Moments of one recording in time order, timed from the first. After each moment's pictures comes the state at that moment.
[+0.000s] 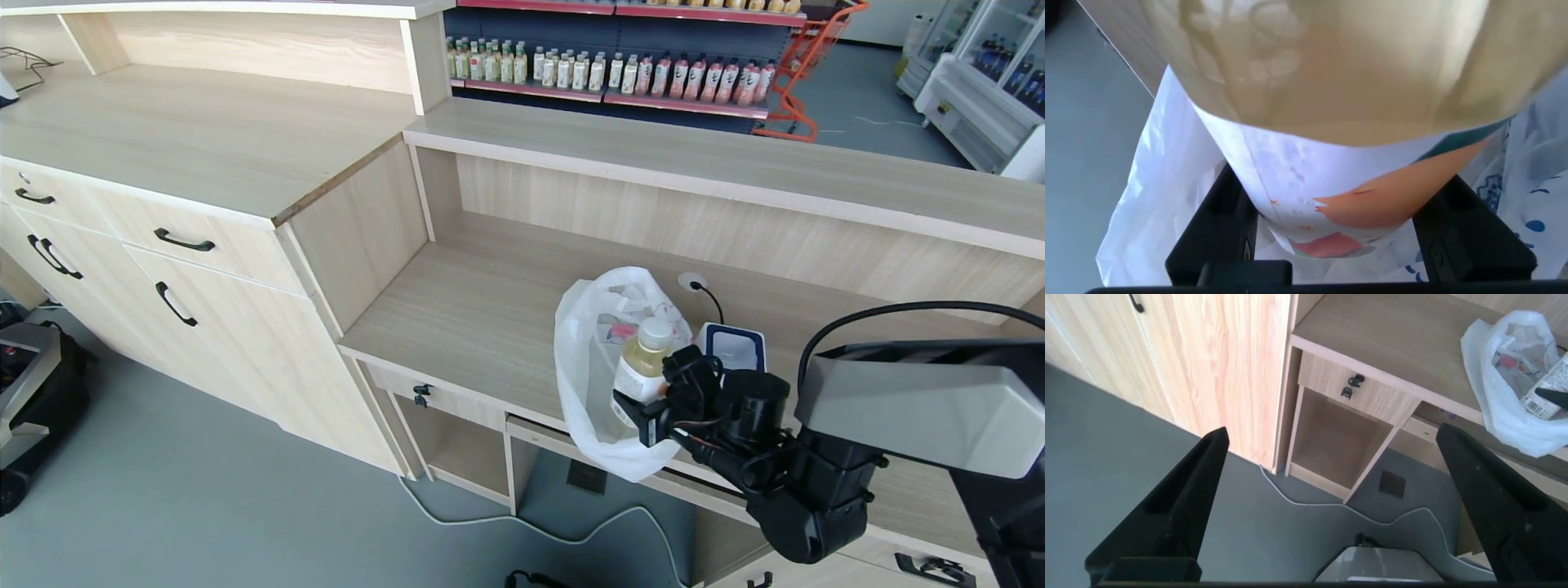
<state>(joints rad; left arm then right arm) -0.01 0.00 0.00 0.01 0.00 -0.15 0.38 2.40 -0.71 -1.57 0.11 -0.11</state>
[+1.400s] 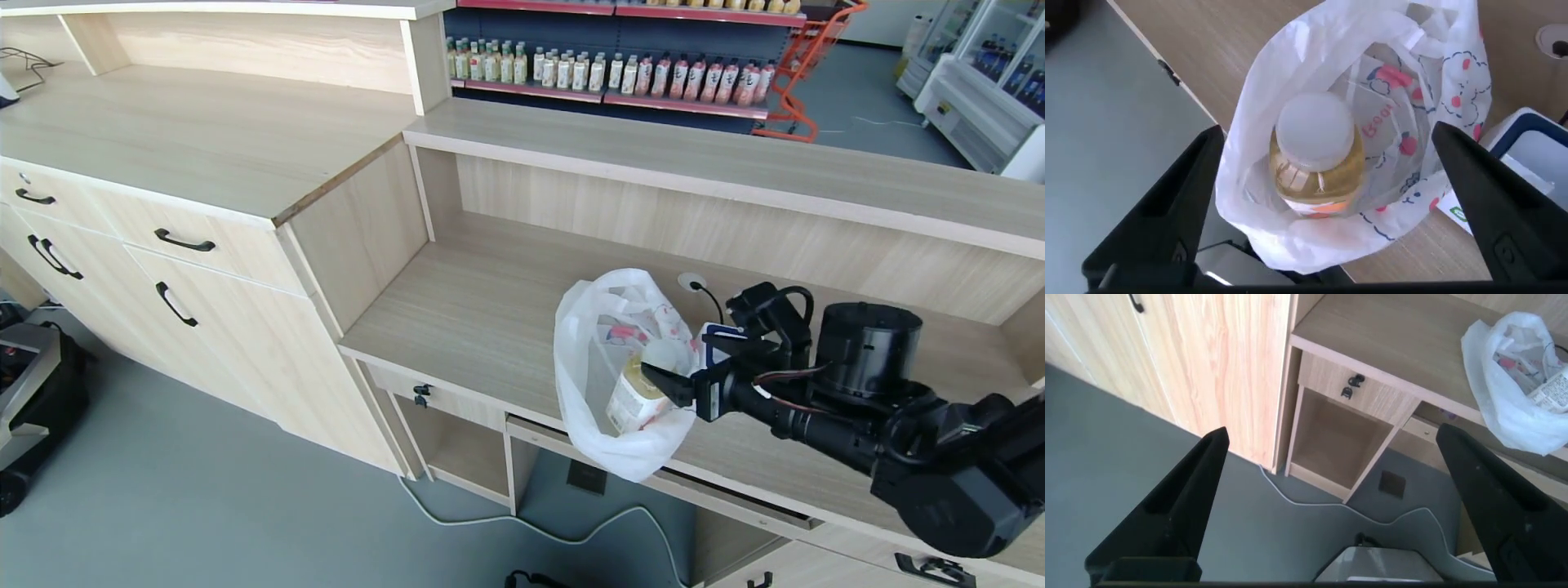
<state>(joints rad) -0.01 0.00 0.00 0.01 0.00 -0.15 0.38 1.83 -0.56 -1.10 0.11 -0.12</state>
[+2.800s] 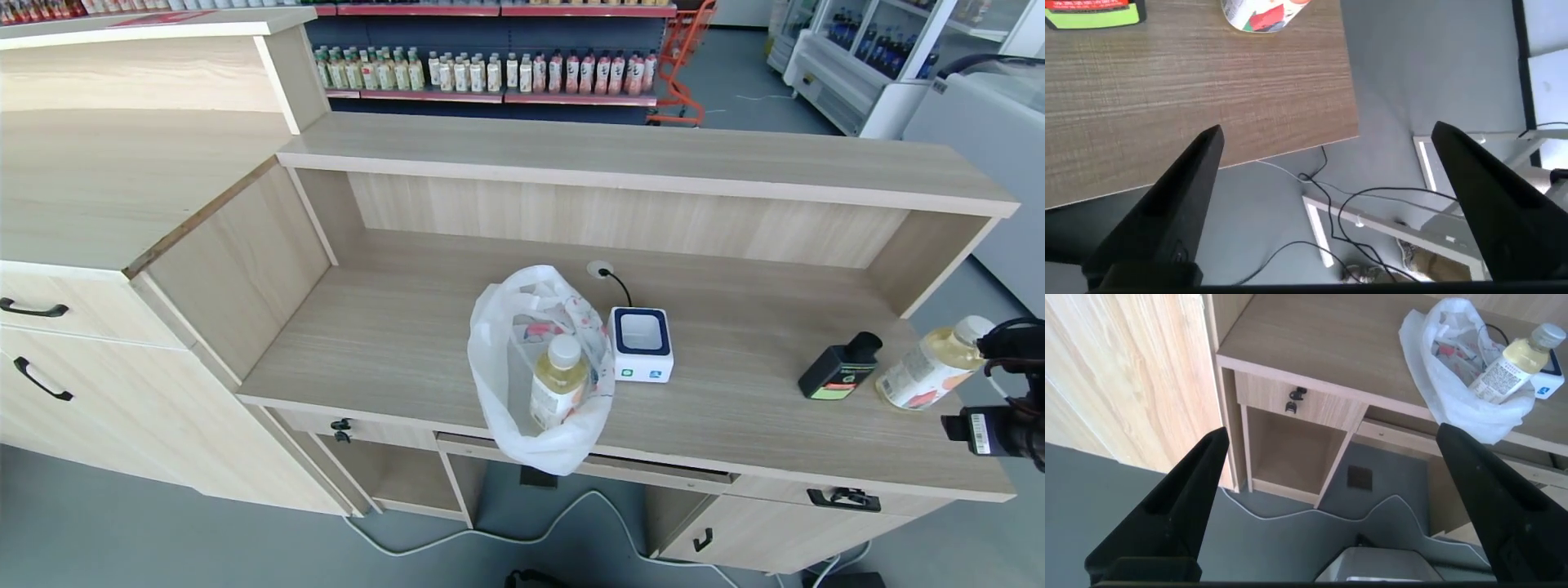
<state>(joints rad) -0.01 0.00 0.00 0.01 0.01 -0.15 -0.38 1.76 -0.55 -0.72 -0.28 -0.34</state>
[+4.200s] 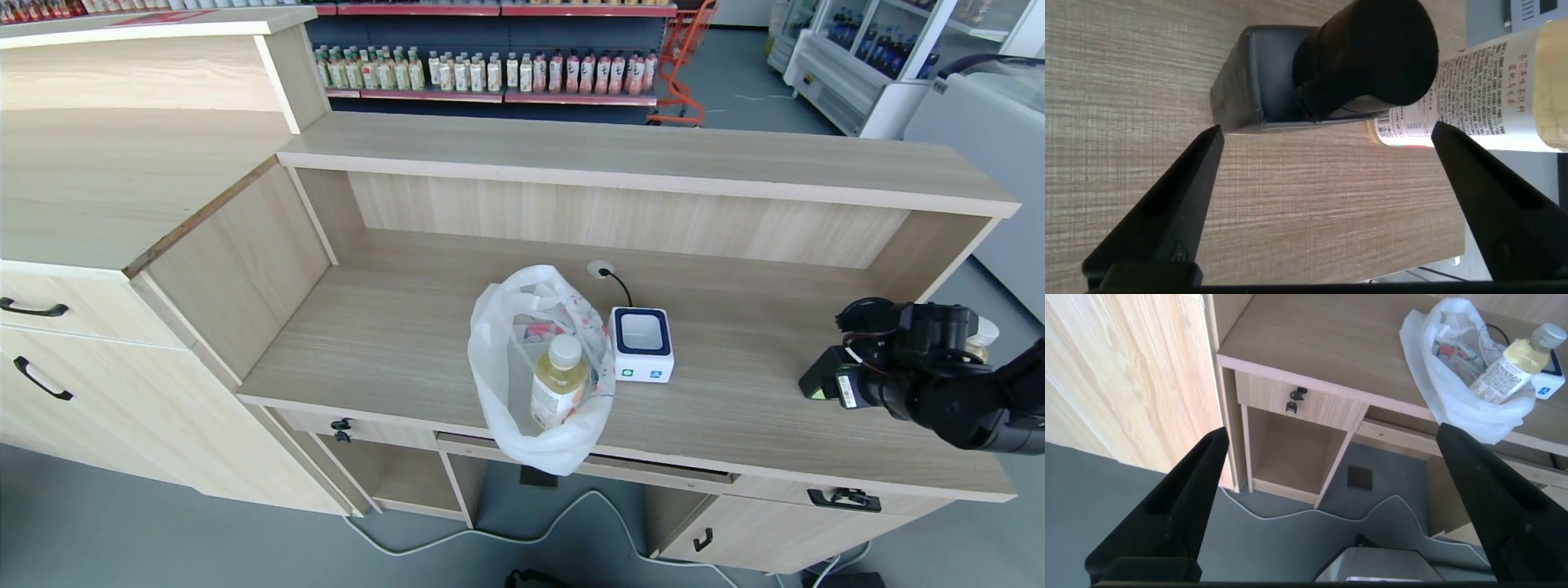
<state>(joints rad) -0.01 0.00 0.00 0.01 0.00 -0.15 -0.16 2.10 -0.86 -0.77 -0.29 -0.35</state>
